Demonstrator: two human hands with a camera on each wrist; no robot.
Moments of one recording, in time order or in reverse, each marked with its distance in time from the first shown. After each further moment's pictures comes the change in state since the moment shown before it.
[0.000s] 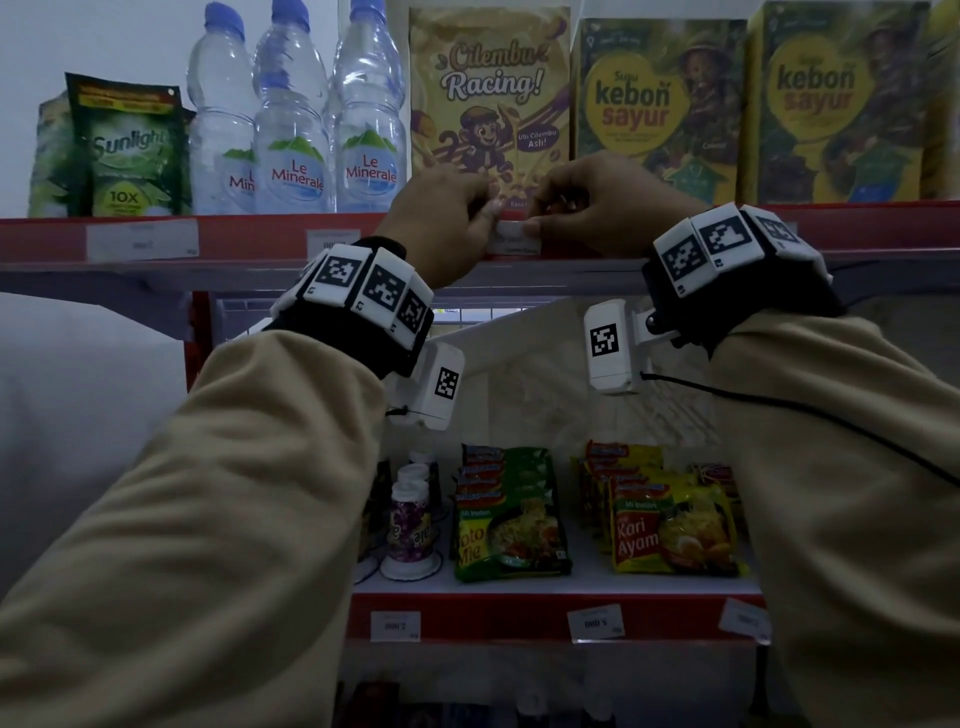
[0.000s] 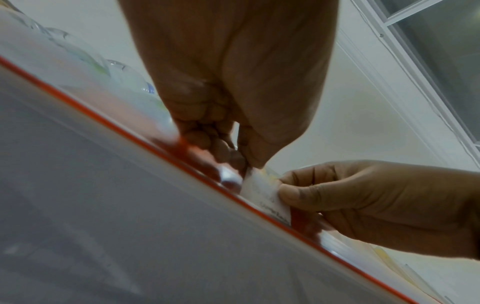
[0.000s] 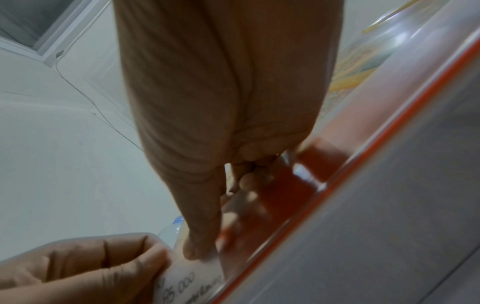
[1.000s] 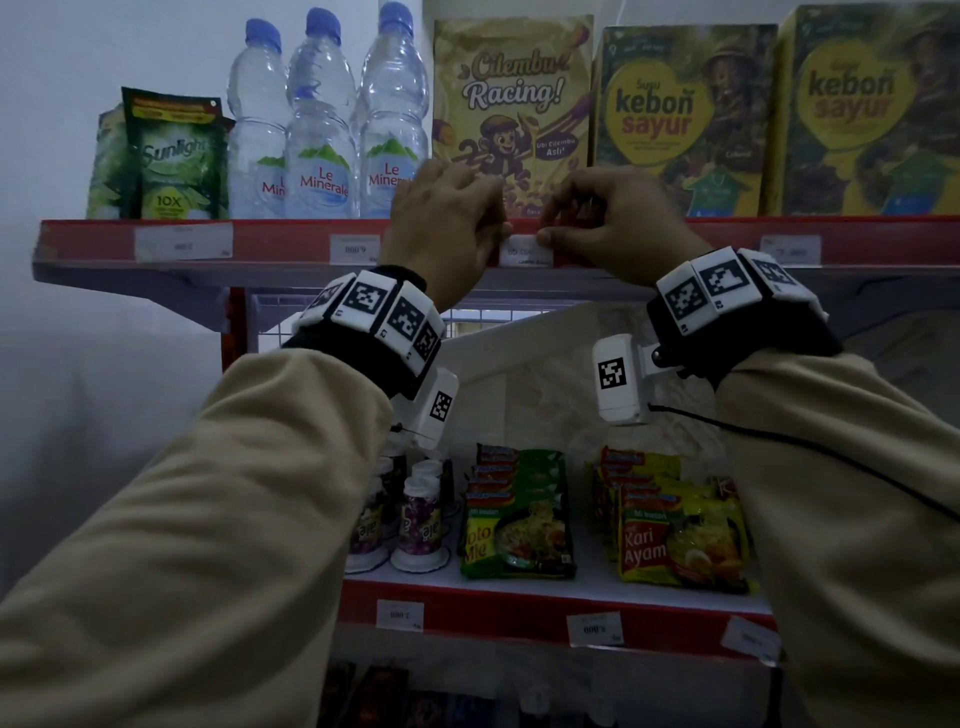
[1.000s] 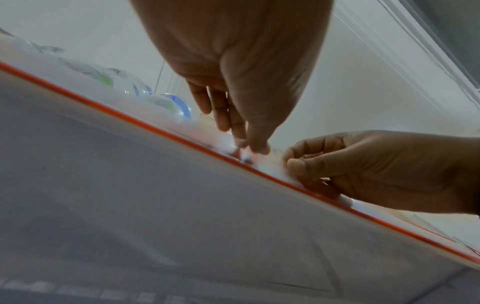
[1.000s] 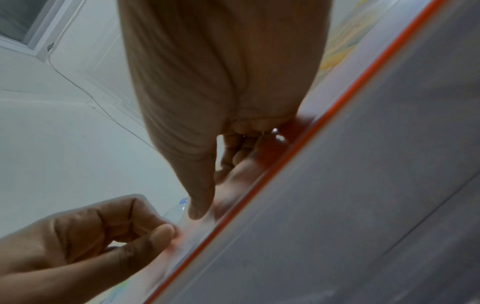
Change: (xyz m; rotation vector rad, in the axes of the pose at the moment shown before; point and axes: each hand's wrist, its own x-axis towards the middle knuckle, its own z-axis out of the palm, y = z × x) left_hand -0.016 0.002 0.001 0.116 0.127 -0.007; right_hand -0.004 0.010 0.017 0.160 0.225 -0.053
